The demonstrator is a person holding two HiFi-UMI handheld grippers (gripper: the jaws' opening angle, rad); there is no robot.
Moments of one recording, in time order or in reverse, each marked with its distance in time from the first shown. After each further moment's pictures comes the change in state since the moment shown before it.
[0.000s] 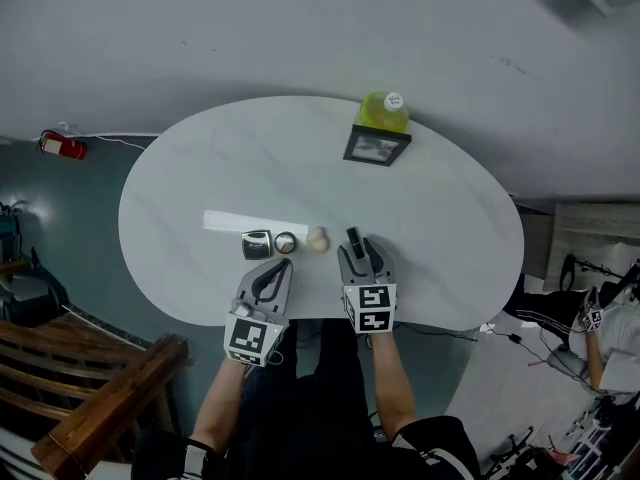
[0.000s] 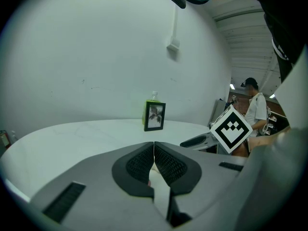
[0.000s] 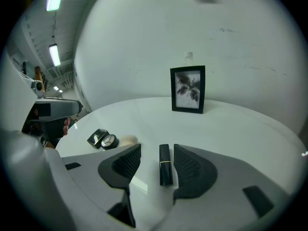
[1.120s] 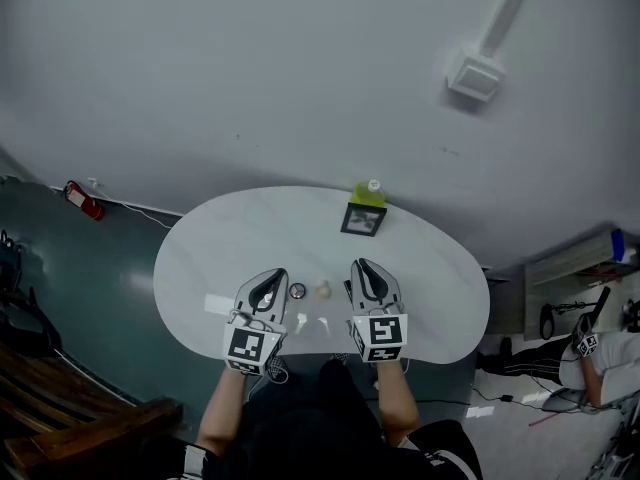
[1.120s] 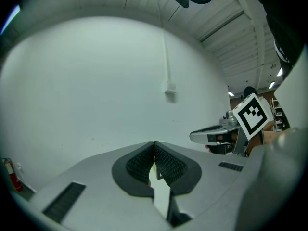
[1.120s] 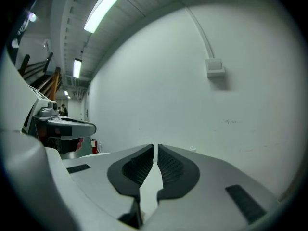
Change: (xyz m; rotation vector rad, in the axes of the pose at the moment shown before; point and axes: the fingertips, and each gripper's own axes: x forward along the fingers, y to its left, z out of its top) left arm -0.110 0.003 0.174 0.141 -0.333 0.094; right arm -0.170 0.055 0.208 -0.179 -0.506 -0.041
